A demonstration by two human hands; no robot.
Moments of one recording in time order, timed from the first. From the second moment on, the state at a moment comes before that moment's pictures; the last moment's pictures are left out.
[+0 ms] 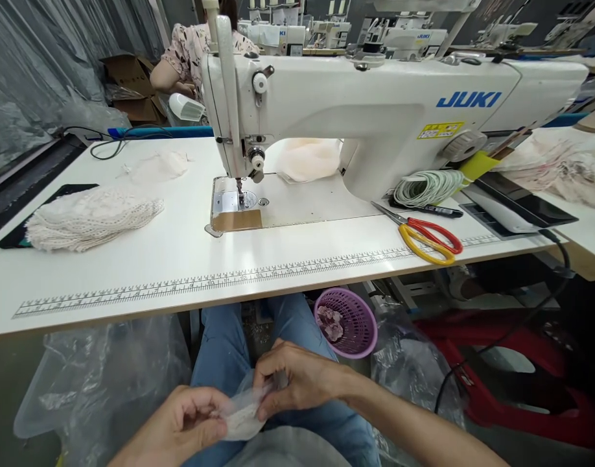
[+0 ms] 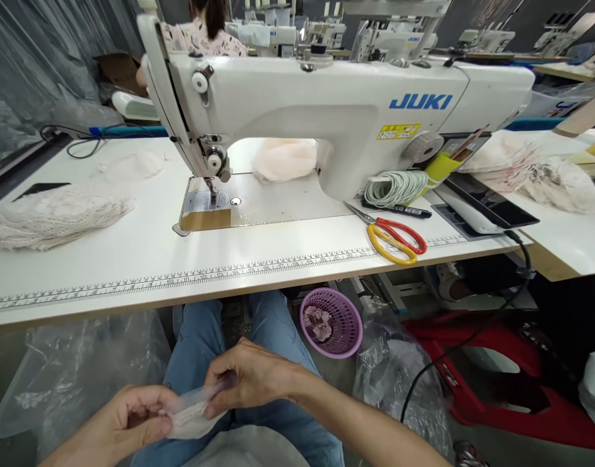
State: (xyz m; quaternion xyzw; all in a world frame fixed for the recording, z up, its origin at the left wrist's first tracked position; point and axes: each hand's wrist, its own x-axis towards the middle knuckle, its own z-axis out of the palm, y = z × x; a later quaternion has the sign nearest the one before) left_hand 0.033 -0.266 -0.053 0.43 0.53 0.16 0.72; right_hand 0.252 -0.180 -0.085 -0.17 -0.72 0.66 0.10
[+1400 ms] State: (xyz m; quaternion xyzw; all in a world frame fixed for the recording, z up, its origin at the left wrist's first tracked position) left_hand 0.046 -0.263 -0.059 0.42 0.56 0.10 0.70; right_hand 0.258 -0.173 -0.098 -0.10 -0.75 0.65 0.05
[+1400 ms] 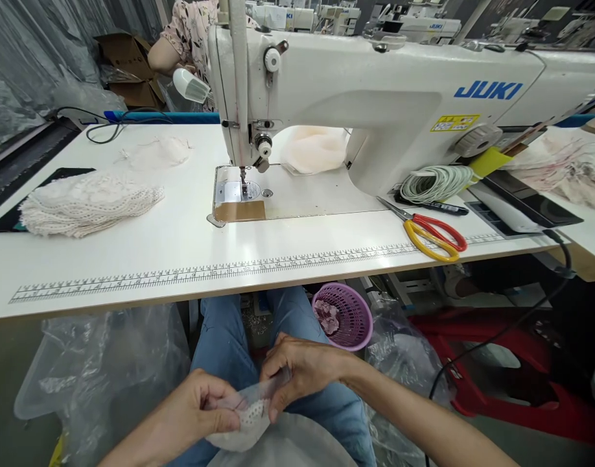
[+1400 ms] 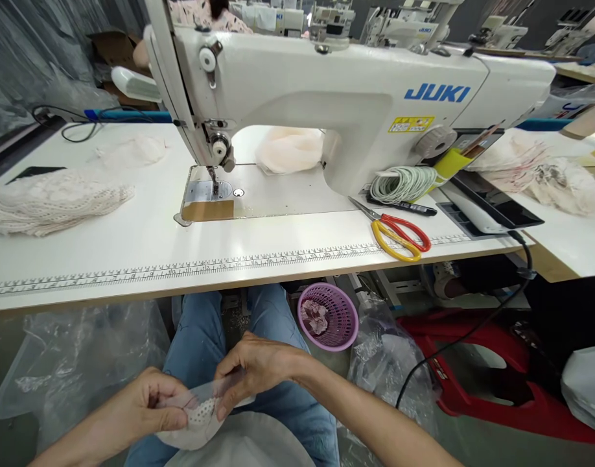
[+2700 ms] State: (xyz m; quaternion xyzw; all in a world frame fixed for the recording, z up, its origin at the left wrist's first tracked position) left_hand 0.054 -0.269 -0.043 0.52 0.63 0.10 0.57; right_hand 0.250 -0.193 -0.099 -0.18 -0.70 0.69 0.08
